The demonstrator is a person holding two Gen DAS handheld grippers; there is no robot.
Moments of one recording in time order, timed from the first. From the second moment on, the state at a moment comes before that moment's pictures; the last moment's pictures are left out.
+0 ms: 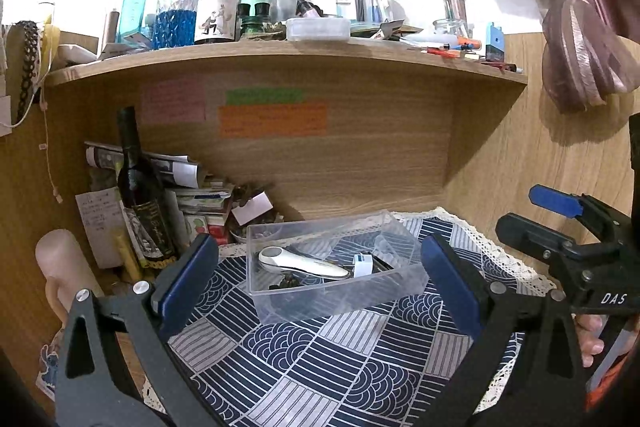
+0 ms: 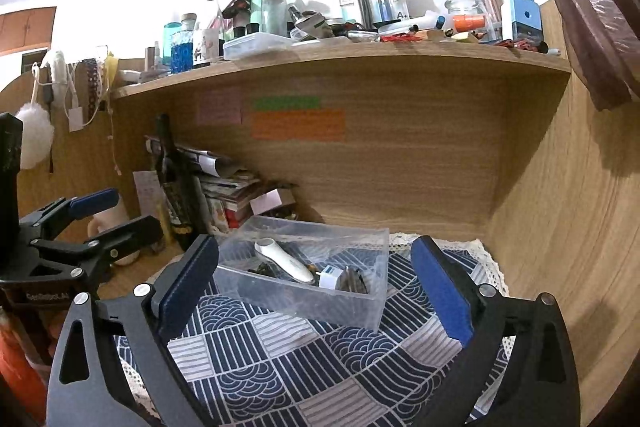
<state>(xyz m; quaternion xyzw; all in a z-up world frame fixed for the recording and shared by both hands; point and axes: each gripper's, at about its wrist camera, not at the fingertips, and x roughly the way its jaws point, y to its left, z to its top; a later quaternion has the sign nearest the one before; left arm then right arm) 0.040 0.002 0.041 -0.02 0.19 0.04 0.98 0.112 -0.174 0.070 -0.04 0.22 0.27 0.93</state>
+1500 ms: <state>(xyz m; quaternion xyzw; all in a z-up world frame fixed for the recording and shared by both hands) 0.038 0.001 0.042 -0.03 0.19 0.01 0.98 0.108 -0.171 0.073 -0.04 0.22 0.27 0.94</state>
